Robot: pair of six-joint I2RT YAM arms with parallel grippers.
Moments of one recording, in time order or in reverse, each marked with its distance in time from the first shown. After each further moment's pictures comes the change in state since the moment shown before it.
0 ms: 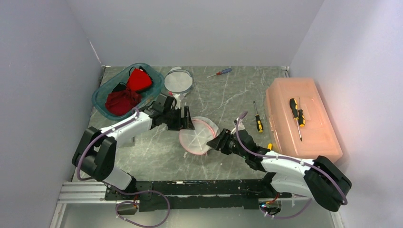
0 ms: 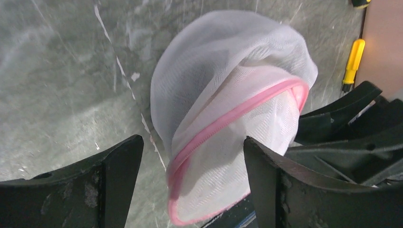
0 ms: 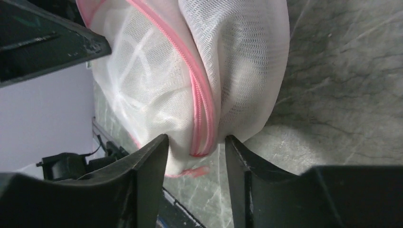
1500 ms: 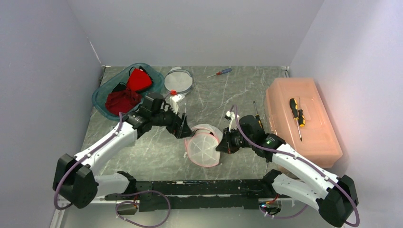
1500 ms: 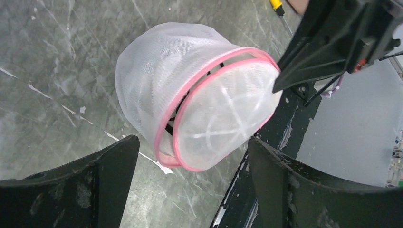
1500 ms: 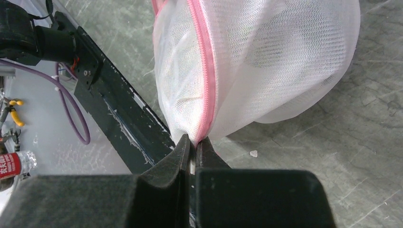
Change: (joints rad) left arm 0.001 -0.254 -0.061 -0.004 0.315 0.411; right arm -0.106 -0.159 0.357 -0.735 -0.369 -0.650
